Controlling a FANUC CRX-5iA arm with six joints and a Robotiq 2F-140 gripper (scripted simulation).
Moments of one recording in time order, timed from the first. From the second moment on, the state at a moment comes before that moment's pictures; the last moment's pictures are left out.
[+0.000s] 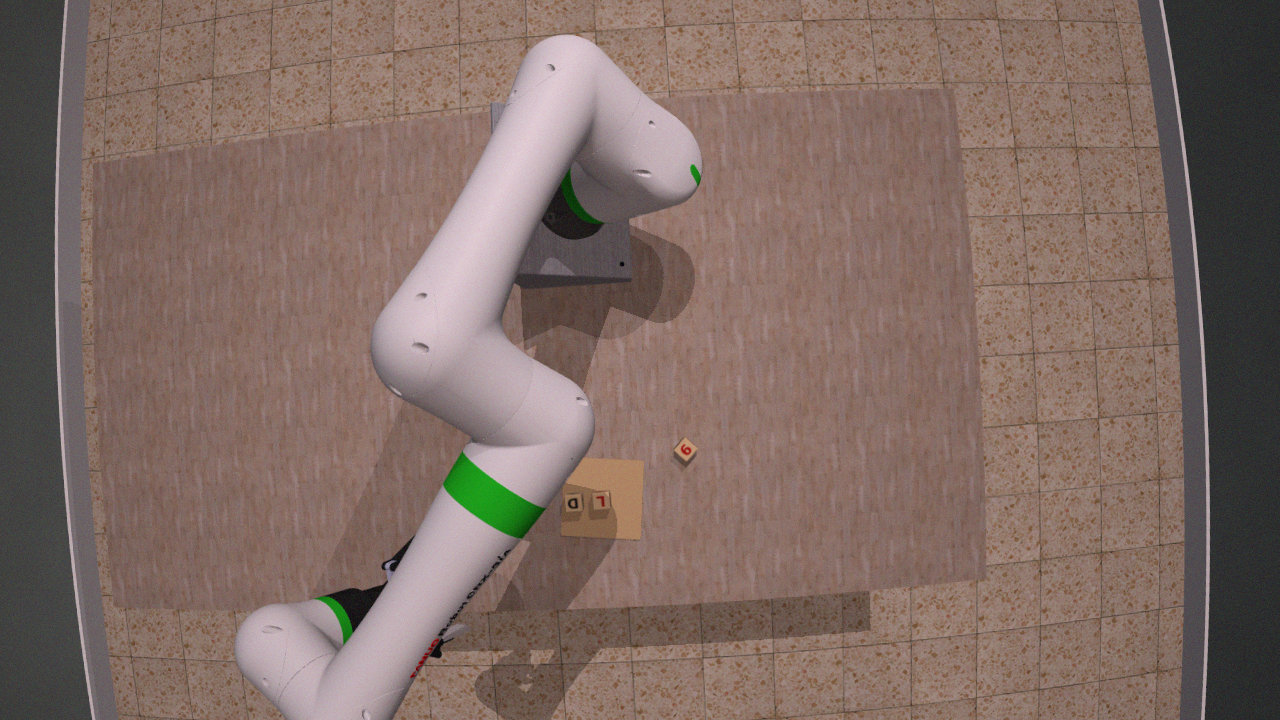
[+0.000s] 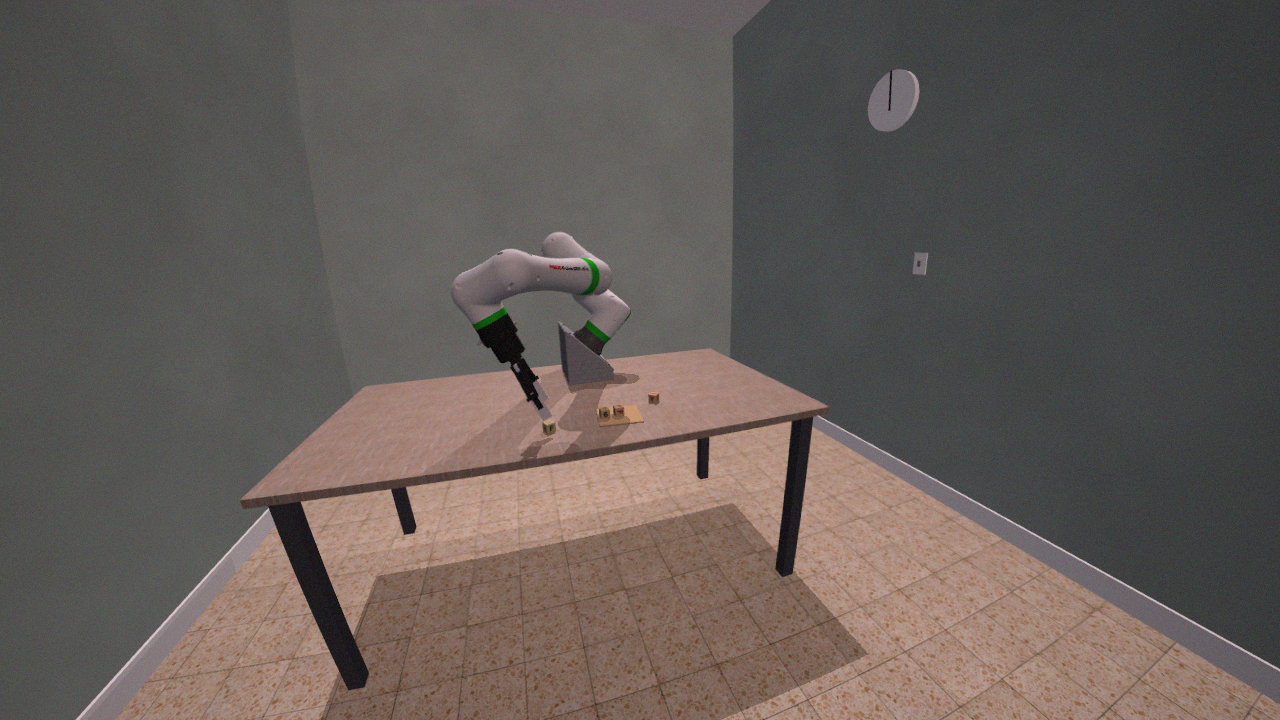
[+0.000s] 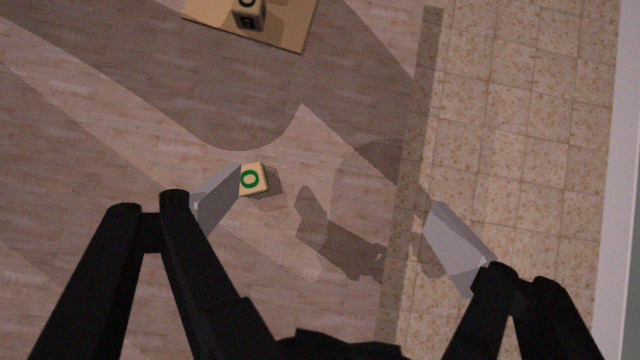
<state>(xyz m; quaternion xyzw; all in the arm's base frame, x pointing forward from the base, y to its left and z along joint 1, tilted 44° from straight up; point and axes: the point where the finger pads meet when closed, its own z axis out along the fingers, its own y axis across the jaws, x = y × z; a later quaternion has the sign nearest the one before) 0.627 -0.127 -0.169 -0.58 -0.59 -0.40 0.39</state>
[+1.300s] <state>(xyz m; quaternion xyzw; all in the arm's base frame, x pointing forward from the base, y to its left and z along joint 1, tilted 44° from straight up) 0.571 -0.115 -0.183 -0.59 -0.61 -0.38 0.38</state>
